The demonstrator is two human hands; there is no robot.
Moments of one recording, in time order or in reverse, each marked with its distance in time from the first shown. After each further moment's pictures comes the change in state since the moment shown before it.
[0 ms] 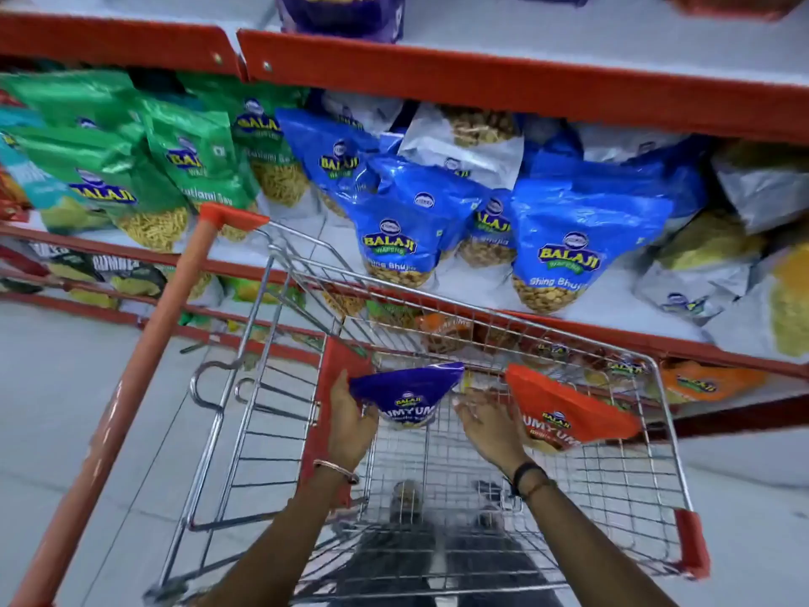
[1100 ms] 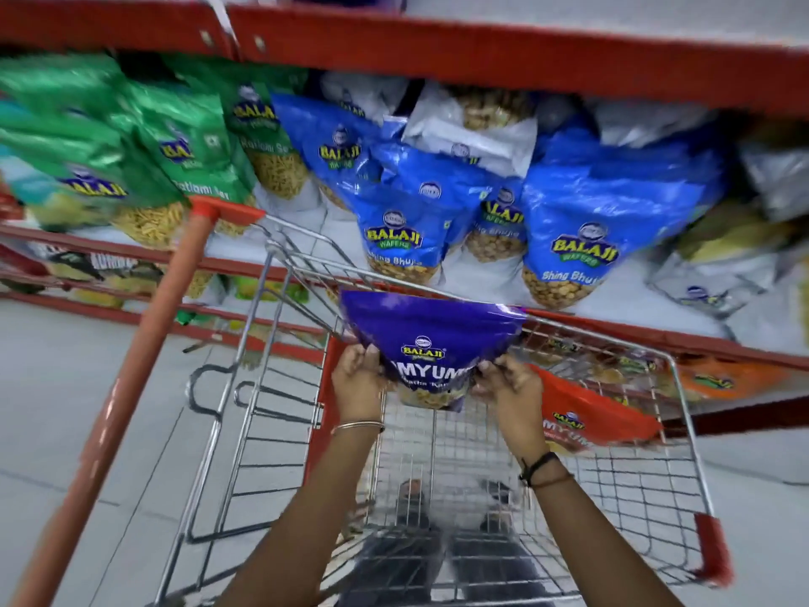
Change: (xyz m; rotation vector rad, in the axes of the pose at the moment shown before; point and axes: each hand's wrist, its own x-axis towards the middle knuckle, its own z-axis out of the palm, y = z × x) left_hand 0.039 0.040 0.012 -0.607 0.184 -0.124; right_hand 0.008 -0.032 -0.019 0.737 0.419 -0.210
